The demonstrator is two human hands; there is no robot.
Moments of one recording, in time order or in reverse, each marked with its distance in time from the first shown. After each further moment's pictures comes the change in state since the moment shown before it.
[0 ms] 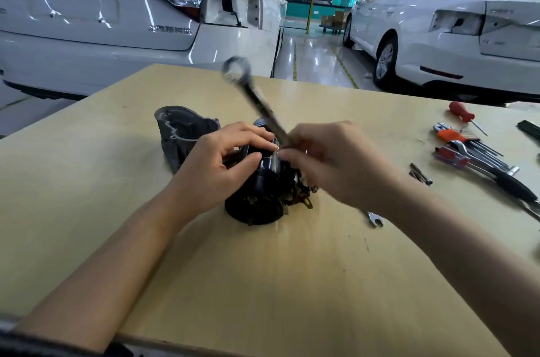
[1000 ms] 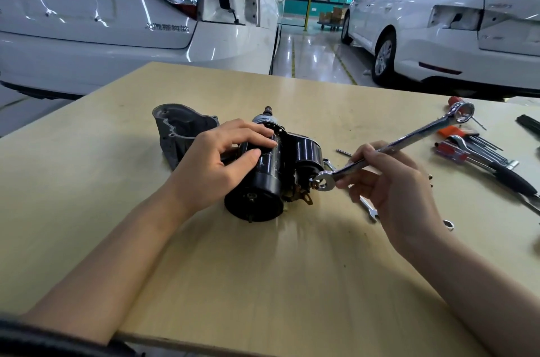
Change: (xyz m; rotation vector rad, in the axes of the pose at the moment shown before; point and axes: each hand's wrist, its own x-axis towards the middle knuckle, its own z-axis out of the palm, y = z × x) left_hand 0.000 0.001 0.000 0.005 -0.004 -0.025; right_hand -0.051 0.022 0.004 0.969 0.513 0.565
